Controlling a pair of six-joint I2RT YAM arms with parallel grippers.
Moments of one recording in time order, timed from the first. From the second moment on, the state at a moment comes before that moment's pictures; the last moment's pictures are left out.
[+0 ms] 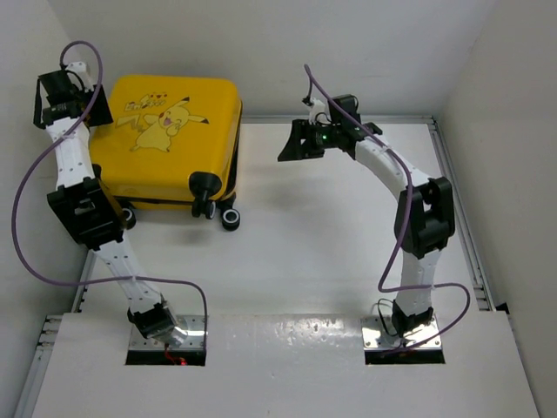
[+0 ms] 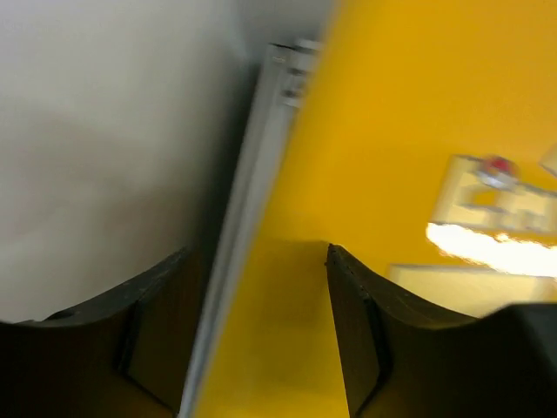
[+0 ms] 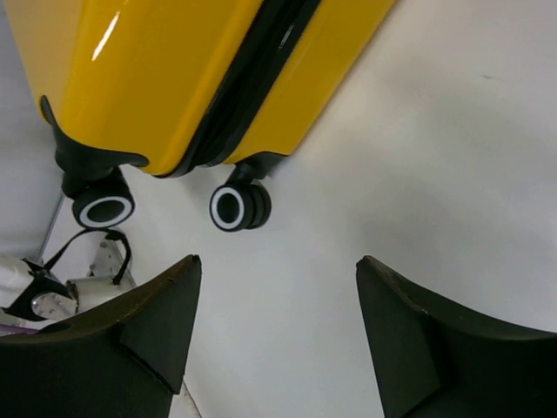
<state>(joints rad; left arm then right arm) 0.46 2.09 2.15 -0.58 0.11 0.13 0.34 1.98 1.68 -0.38 -0.70 0.26</state>
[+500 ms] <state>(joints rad) 0.23 1.93 1.78 -0.28 0.64 0.04 0.26 1.84 1.55 -0.44 -0.68 0.13</state>
